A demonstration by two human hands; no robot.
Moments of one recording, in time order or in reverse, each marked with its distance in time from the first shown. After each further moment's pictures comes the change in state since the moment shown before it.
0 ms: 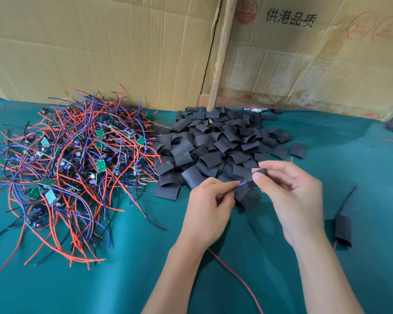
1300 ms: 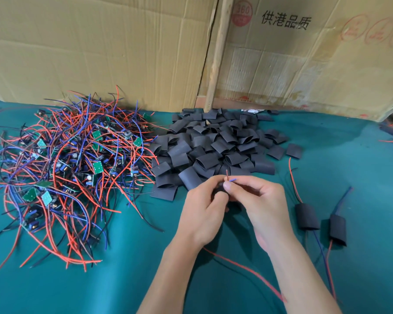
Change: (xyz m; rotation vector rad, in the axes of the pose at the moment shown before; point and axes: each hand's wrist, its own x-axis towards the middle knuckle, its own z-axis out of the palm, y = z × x) left_hand -0.002 0.013 -0.008 -0.122 -0.103 -0.101; right_hand -0.014 0.009 0.028 0.114 -0.182 0.213
